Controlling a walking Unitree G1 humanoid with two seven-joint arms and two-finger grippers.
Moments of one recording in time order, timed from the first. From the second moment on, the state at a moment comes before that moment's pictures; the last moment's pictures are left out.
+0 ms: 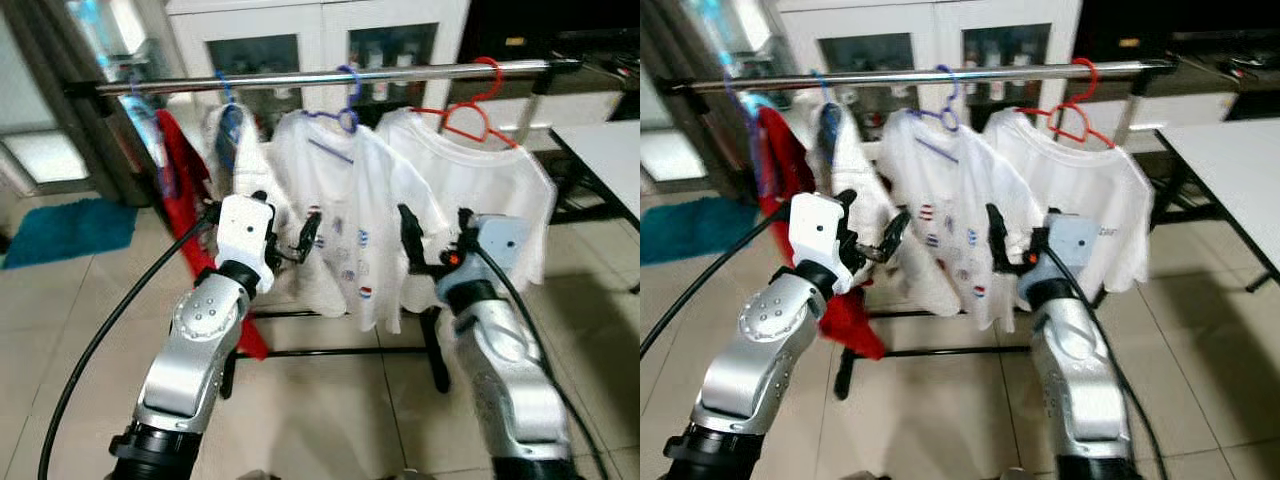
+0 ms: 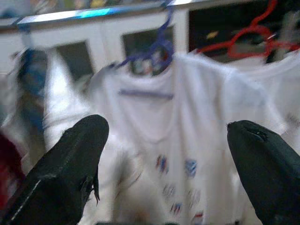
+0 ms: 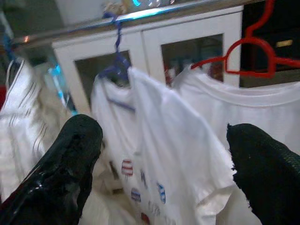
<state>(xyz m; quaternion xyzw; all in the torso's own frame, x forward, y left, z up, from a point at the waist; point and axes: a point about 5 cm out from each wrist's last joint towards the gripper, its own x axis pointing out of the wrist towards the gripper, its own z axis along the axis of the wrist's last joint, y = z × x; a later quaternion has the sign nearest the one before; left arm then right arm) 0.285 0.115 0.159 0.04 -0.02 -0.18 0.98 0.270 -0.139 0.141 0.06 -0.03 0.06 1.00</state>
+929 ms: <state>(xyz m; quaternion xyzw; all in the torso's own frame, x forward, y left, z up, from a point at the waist) 0.283 0.141 0.168 0.08 0.01 -0.12 0.99 0.271 -0.130 0.130 0.10 0.02 0.10 0.99</state>
